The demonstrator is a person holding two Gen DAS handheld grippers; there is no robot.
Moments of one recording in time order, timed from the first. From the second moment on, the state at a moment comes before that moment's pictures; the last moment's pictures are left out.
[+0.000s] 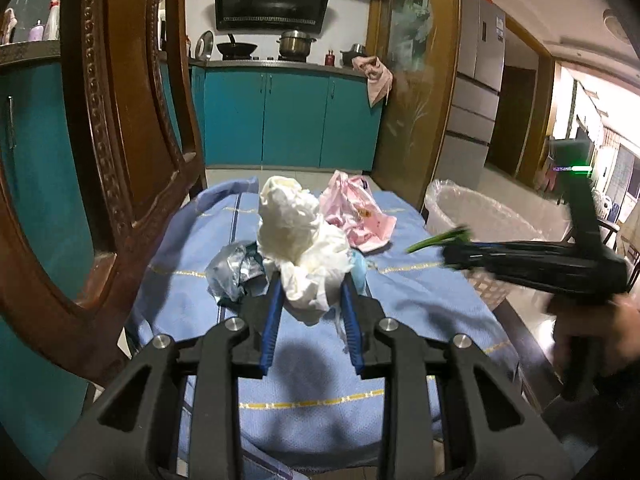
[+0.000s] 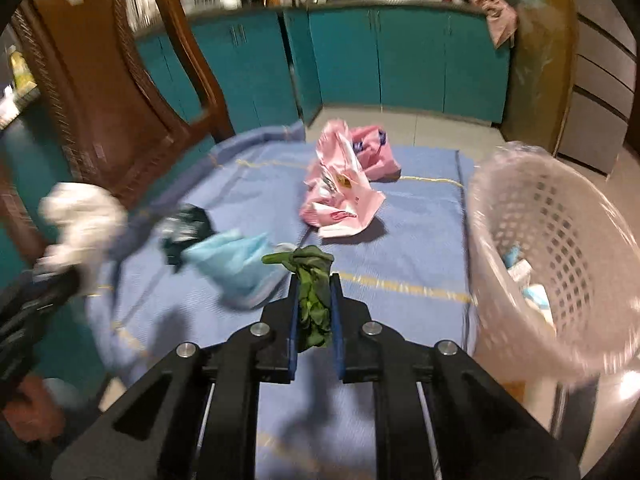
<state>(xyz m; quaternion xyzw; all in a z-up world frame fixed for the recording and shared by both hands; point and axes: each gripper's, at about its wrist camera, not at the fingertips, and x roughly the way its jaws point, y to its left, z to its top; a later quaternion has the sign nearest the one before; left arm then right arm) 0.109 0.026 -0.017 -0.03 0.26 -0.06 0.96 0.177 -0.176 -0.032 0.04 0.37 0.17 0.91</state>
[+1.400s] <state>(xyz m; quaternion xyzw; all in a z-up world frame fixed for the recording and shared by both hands) 0.103 0.015 -0.021 -0.01 0.29 -0.06 0.96 0.127 -0.187 -0.025 0.06 0.34 0.16 0.93</state>
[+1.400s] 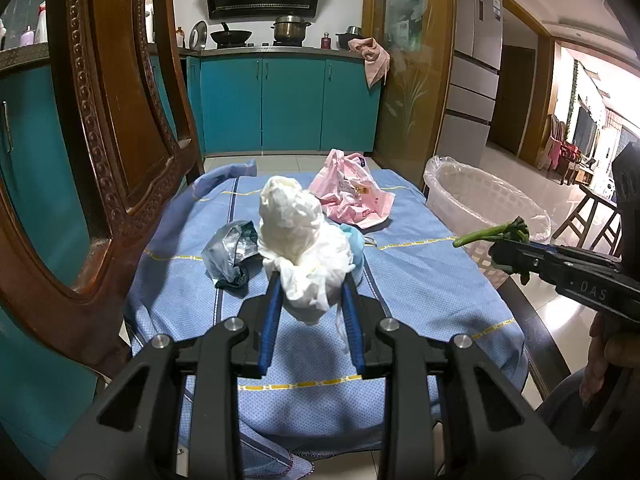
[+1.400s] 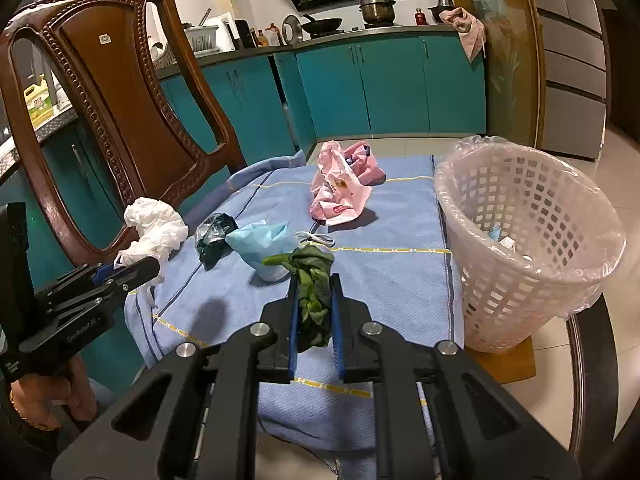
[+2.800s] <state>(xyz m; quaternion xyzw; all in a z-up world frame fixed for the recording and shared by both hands) 0.235 -0.229 0.059 0.06 0.24 -0.24 0.94 0.075 -0.375 -0.004 0.34 0.08 -0.14 0.93</state>
